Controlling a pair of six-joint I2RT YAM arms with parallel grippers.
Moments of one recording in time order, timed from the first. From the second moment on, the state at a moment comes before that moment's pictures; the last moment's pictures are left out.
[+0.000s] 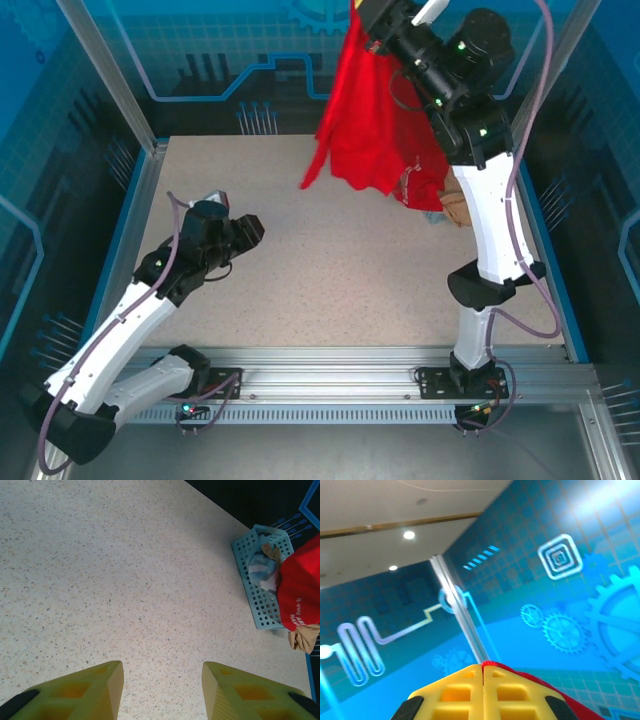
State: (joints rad) left arm -0.44 0.94 0.97 -0.66 -0.10 -0.84; right arm 0.50 1.92 2.77 -0.44 -0.19 0.54
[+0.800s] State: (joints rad) left arm -0.44 1.04 0.98 -0.60 -0.04 -0.88; right arm 0.63 1.97 2.06 -0.76 -0.27 0.60
